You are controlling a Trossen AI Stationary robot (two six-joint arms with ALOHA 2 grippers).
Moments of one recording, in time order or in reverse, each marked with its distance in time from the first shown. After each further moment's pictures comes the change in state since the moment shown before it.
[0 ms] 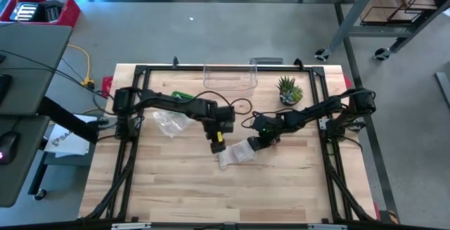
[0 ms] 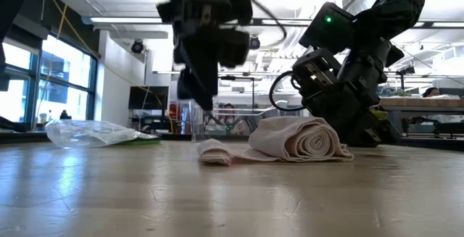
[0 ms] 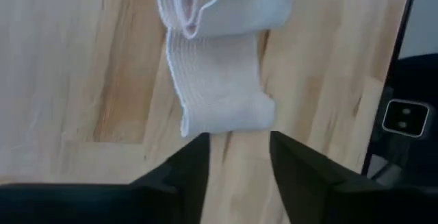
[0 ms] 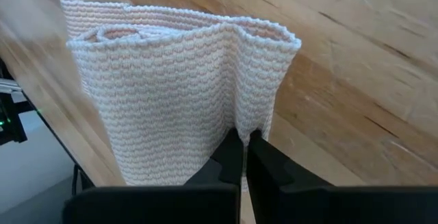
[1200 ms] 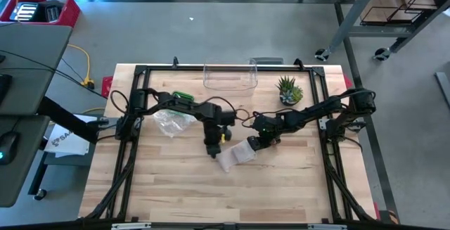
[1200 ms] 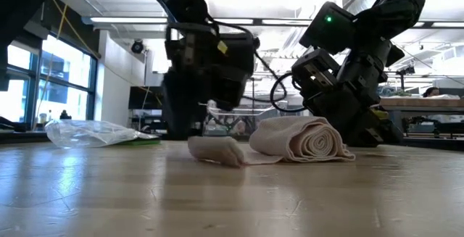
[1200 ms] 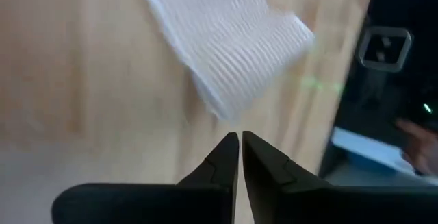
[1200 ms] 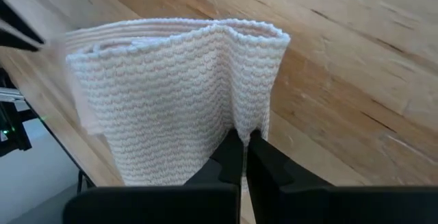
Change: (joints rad) left arm 0.030 0.169 0.001 -0.093 0.299 0.206; right arm -0.005 -0.001 0.000 -0.004 0.009 0.040
